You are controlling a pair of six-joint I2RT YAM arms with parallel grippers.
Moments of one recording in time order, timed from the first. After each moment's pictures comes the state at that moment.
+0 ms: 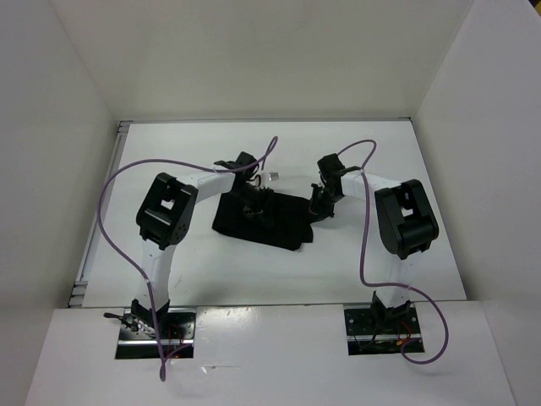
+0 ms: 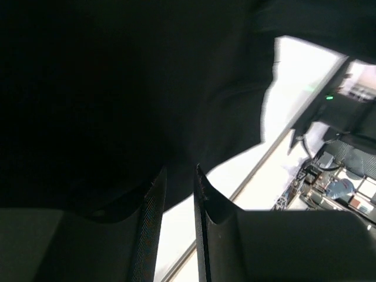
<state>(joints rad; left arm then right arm) -0.47 2.13 1.50 -0.63 0.76 -0.26 0.32 1.88 1.15 -0.54 -0.28 0.57</state>
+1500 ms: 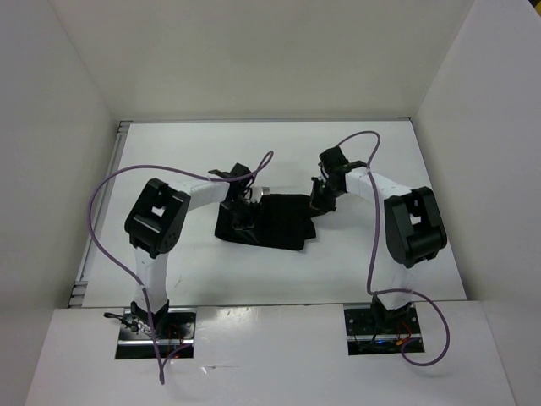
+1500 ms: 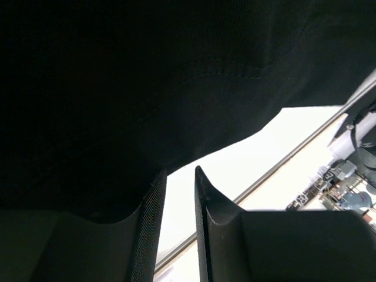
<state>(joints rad) -0.49 2.02 1.31 -0.70 0.59 -0.24 0.32 1.81 1.18 -0.60 -0.27 0.52</state>
